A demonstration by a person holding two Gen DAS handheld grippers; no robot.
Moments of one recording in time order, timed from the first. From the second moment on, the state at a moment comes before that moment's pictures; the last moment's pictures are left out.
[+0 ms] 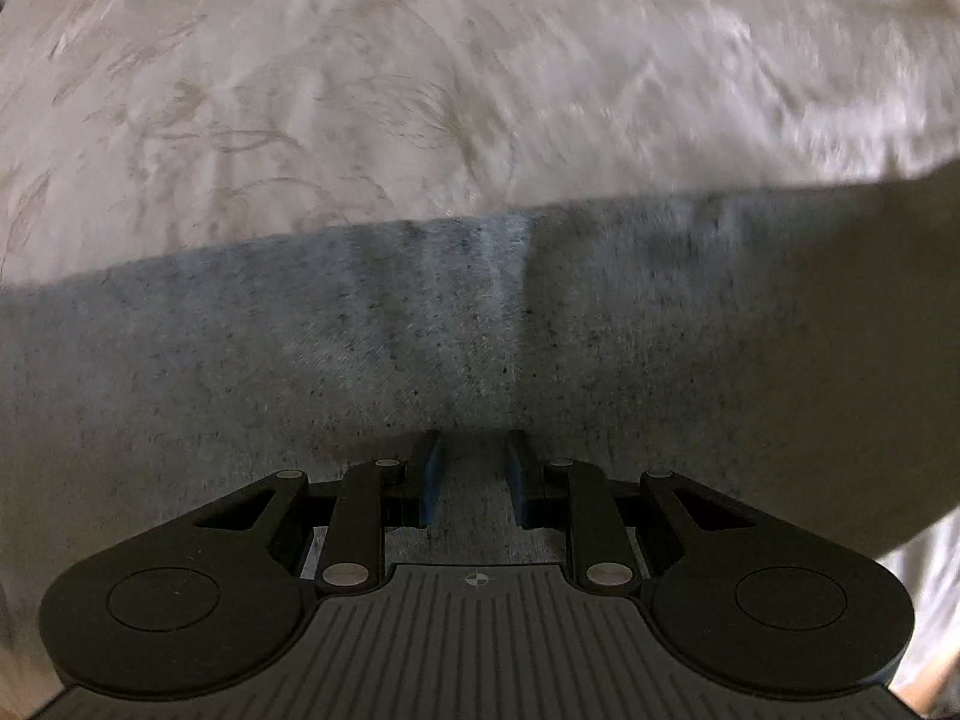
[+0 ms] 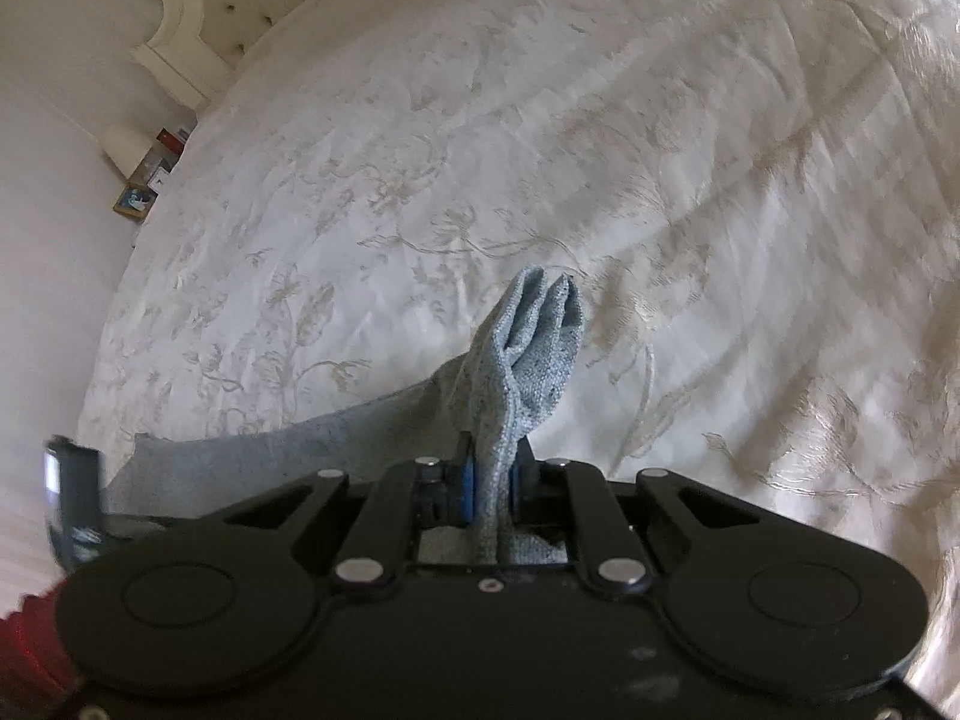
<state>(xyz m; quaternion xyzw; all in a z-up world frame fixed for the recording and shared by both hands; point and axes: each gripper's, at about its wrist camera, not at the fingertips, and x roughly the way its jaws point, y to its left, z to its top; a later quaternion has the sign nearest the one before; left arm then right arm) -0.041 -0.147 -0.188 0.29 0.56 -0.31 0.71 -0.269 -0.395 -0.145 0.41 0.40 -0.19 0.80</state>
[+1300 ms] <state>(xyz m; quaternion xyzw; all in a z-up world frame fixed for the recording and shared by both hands) 0.127 0.130 -0.126 0.18 0.56 -0.27 0.76 0.006 0.011 -0.100 0.24 0.45 -0.10 0.86</state>
